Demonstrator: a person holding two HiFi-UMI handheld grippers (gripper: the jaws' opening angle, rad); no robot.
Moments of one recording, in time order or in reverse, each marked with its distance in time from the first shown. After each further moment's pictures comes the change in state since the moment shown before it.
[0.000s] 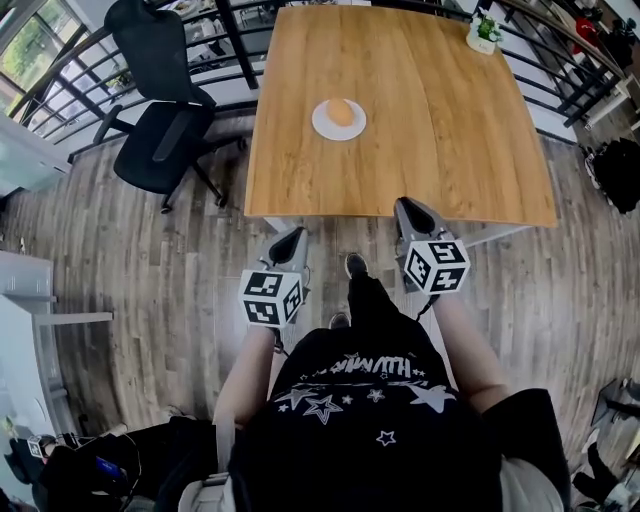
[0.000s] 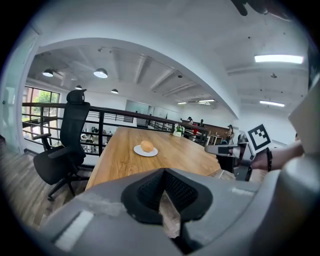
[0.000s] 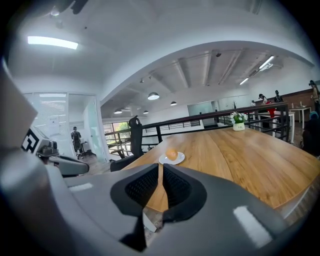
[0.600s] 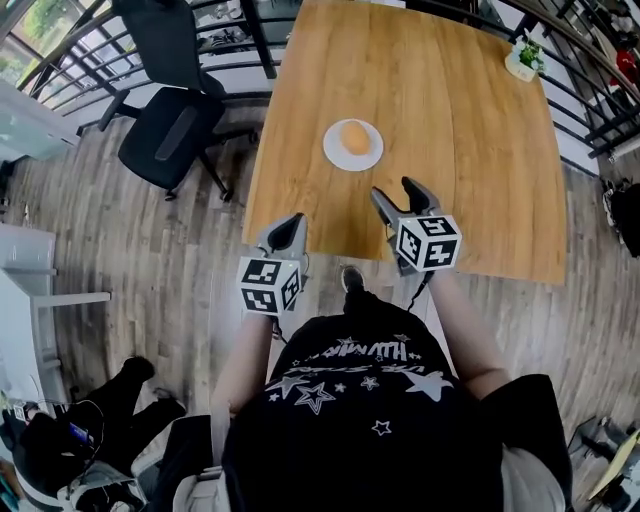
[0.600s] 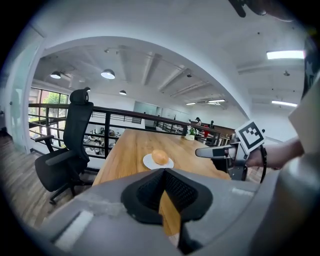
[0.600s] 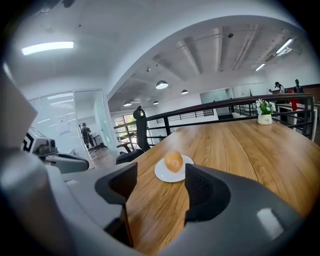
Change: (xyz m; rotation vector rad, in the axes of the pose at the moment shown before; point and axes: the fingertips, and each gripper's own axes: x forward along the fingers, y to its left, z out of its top) left arm 0.099 0.064 0.058 -0.041 -0.014 0.096; right arm 0.161 -0.032 0.037 -0.016 0.140 0.157
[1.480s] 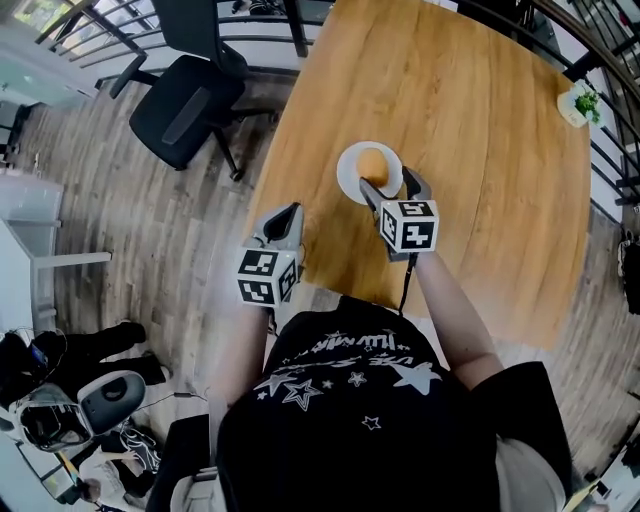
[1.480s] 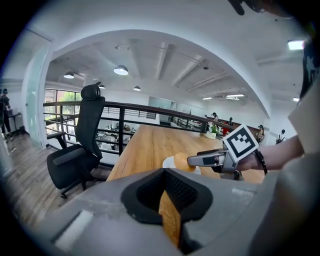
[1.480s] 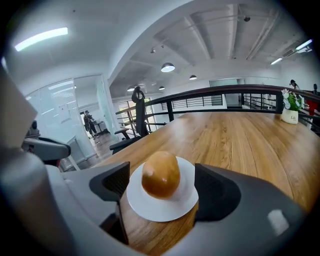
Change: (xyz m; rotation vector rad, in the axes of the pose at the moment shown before) left arm 0.077 0.068 0.021 -0.067 0.057 0.171; right arm 0.156 -0.041 -0.004 -0.072 0.178 0.047
